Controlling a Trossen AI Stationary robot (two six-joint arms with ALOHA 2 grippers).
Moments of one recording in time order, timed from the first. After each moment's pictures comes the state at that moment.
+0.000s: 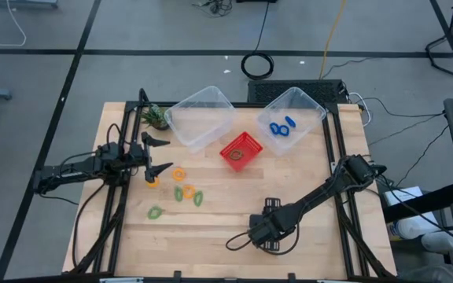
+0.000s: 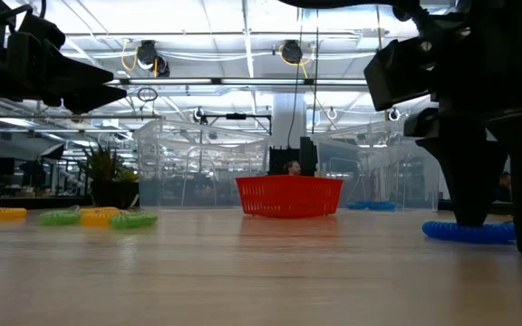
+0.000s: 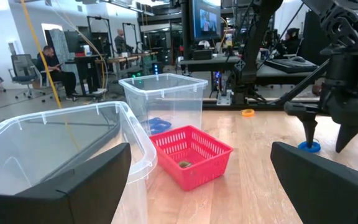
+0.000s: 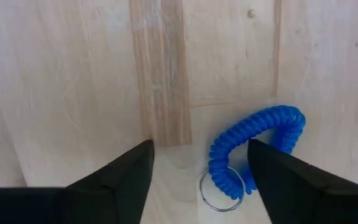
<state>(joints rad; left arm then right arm) 0.18 0.01 0.01 0.03 0.00 0.07 0.54 1.97 1.30 -0.85 0.10 0.62</state>
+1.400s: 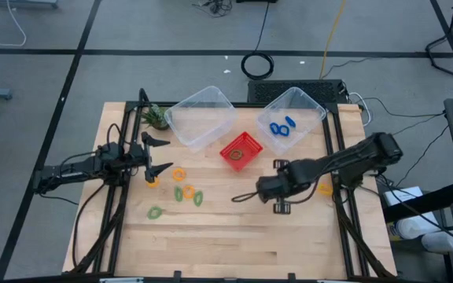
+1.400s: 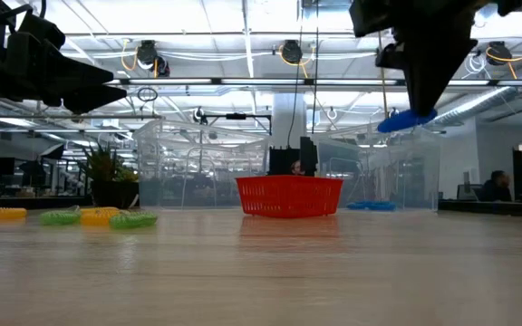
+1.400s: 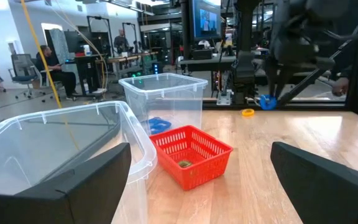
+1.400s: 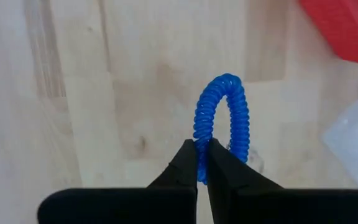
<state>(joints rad) 0.18 0.01 0.01 0.03 0.00 0.07 0.28 1.60 1.30 -1.17 0.14 0.32</state>
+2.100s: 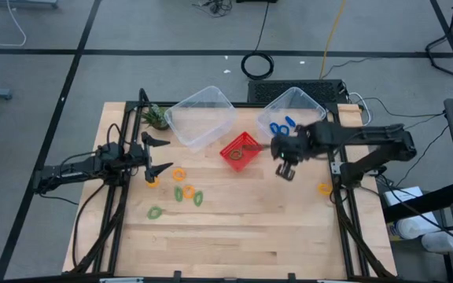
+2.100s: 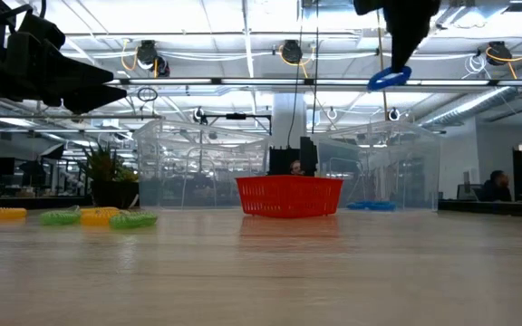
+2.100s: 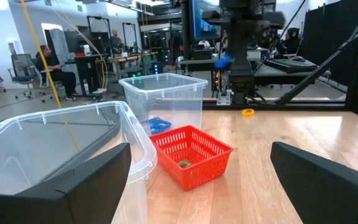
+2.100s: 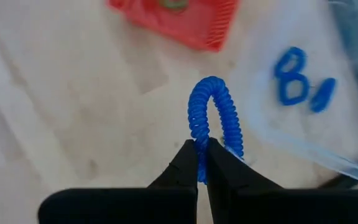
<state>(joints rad) 0.18 0.01 0.01 0.03 0.00 0.07 0.02 1.42 1.47 -1.41 0.24 0.46</state>
